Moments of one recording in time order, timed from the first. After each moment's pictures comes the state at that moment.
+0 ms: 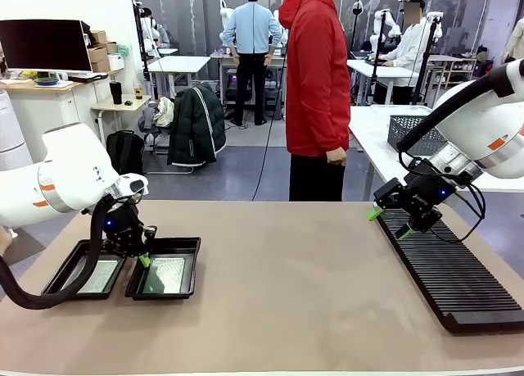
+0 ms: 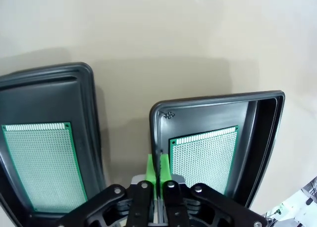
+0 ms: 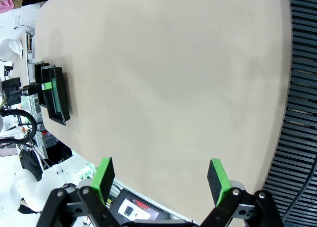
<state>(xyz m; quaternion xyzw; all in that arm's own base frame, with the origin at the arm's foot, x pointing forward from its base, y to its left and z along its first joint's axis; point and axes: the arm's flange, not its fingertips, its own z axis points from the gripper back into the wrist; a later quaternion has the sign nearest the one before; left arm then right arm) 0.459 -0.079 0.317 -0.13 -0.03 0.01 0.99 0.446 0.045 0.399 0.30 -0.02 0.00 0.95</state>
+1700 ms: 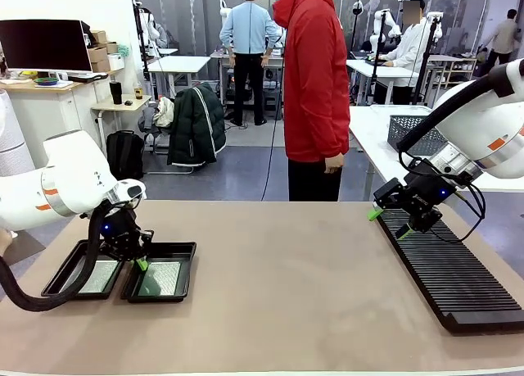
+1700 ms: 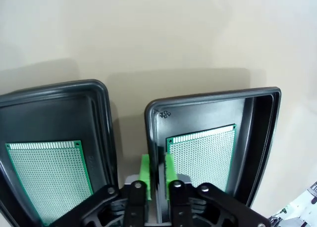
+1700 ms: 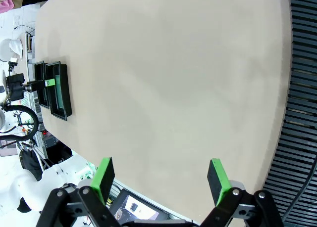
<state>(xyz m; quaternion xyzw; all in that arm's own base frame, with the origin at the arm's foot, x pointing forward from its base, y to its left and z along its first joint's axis) 0.470 -0.072 0.302 -0.13 -0.02 0.00 0.99 0.446 0.045 0.399 0.30 -0.02 0.00 0.95</state>
